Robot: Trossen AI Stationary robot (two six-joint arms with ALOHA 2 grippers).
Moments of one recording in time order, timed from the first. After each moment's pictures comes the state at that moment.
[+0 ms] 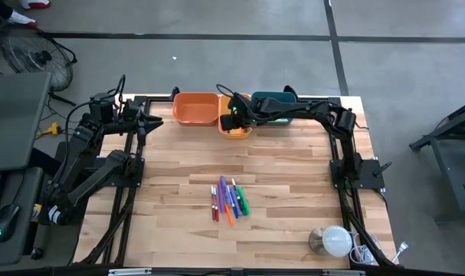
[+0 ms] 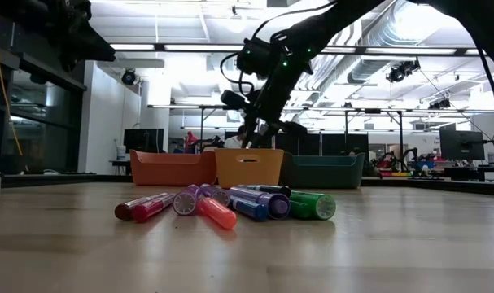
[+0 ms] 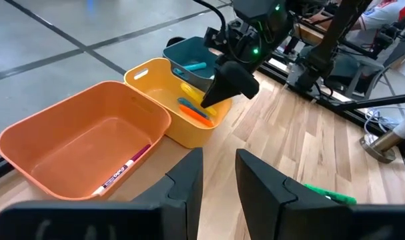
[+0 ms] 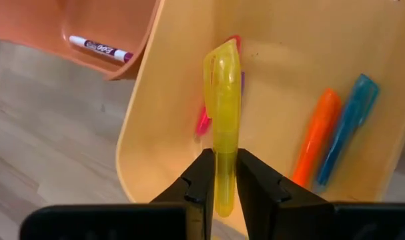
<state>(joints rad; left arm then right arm) 1.14 0.43 0.69 -0.71 0.72 0.03 -0.39 2.03 1.56 -0.50 0.04 0.91</state>
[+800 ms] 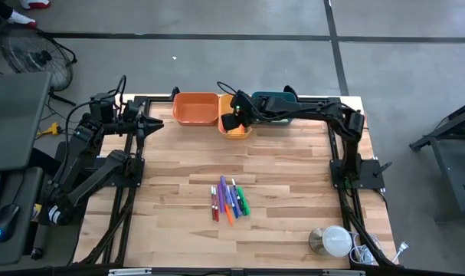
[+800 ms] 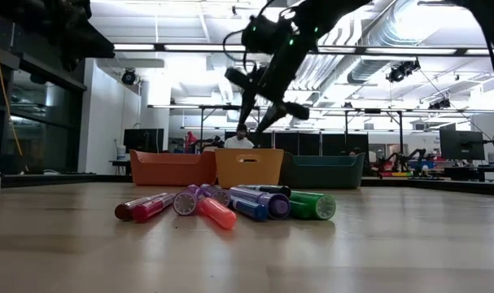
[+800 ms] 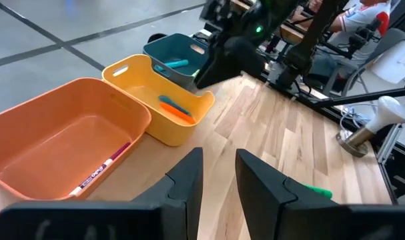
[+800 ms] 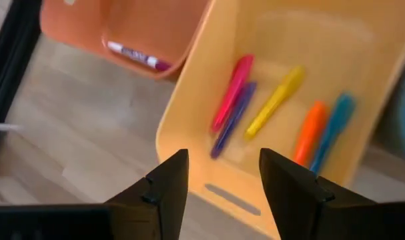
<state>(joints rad) 1.15 0.43 0.69 -0.73 0.80 0.02 -0.35 1.93 1.56 -0.56 0.09 0.86</state>
